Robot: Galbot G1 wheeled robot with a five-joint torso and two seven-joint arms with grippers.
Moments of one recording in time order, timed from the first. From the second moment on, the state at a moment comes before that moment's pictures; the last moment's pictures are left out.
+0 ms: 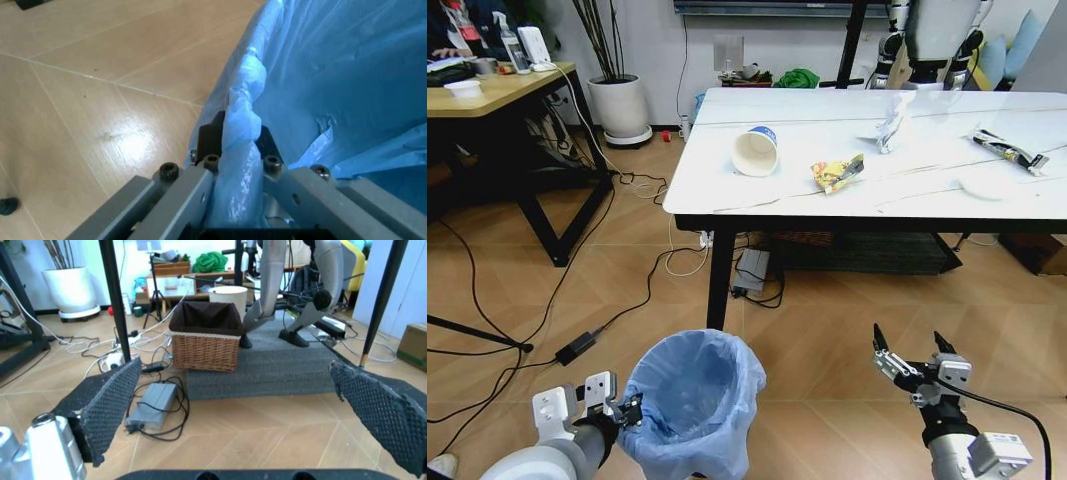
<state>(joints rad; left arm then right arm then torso) 1.69 -1.02 -0.52 -2.50 -1.31 0.74 -0.92 -1.93 1.50 0.64 2.41 0.18 -0.06 0.08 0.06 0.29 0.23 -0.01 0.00</state>
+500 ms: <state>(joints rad) 1.70 -0.97 -0.54 -2.50 -1.33 0.74 -0.92 -1.92 1.50 0.64 2.39 0.18 -0.06 0.08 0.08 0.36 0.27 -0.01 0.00</state>
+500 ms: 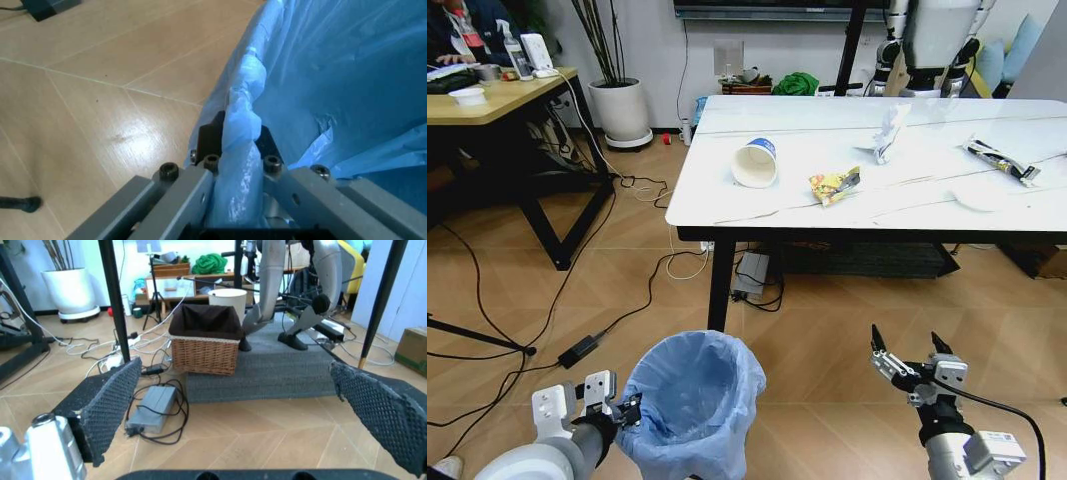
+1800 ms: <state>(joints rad) 1.65 -0.92 -0.47 -2.50 -1.32 0.74 -0.91 -1.92 1.52 0.64 2.40 0.16 -0.05 0.07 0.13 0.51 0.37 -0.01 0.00</state>
